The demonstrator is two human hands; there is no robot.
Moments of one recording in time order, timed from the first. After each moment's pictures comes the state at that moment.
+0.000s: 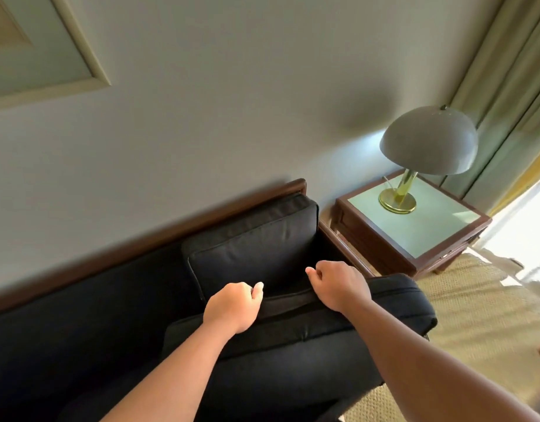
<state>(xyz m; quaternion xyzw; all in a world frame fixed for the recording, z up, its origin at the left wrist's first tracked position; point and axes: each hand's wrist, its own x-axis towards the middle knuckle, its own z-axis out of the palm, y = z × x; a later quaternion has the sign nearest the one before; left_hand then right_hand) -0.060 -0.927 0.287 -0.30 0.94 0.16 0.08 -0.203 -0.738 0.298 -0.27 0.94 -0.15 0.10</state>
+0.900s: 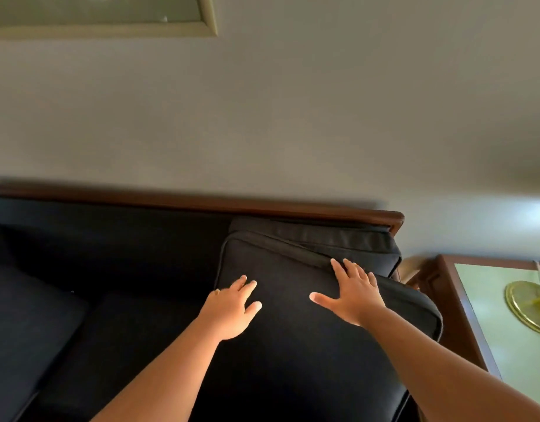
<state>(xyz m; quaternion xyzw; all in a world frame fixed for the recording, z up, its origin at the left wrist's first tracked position) -0.093 -0.961 0.221 -0.44 0.86 0.19 0.16 -0.367 -0.849 0.228 -0.52 0.83 0.01 0.22</state>
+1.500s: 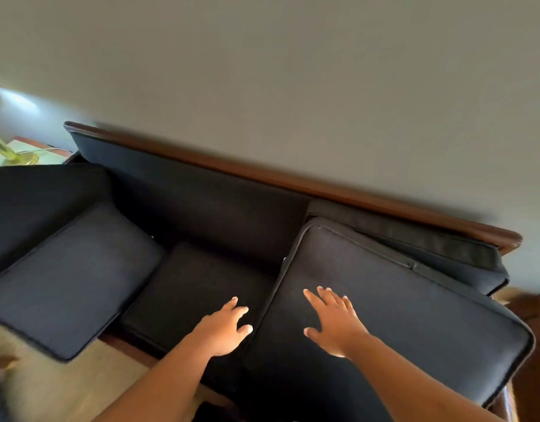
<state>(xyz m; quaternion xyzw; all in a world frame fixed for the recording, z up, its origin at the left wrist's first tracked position) 0.089 -0.945 0.195 -0.57 0.71 0.34 0.22 -0.182 -0.898 0.177 -0.68 0.66 0.07 0.32</state>
